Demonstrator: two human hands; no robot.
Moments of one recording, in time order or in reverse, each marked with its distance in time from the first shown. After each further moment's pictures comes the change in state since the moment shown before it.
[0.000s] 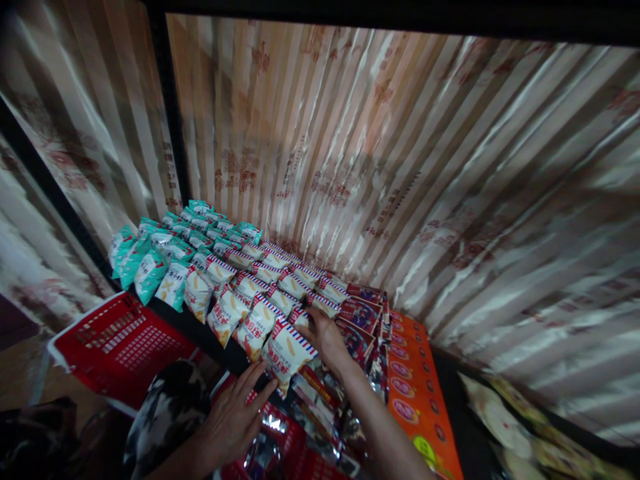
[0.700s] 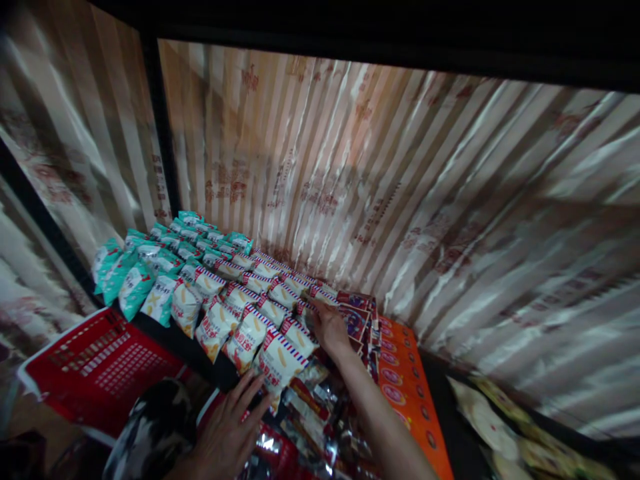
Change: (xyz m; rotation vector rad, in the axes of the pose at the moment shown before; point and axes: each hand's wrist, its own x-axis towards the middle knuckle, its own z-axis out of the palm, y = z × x) left_hand 0.013 0.004 0.002 0.088 0.122 0.073; right_hand 0.024 0.033 -0.021 -0.232 0.162 0.001
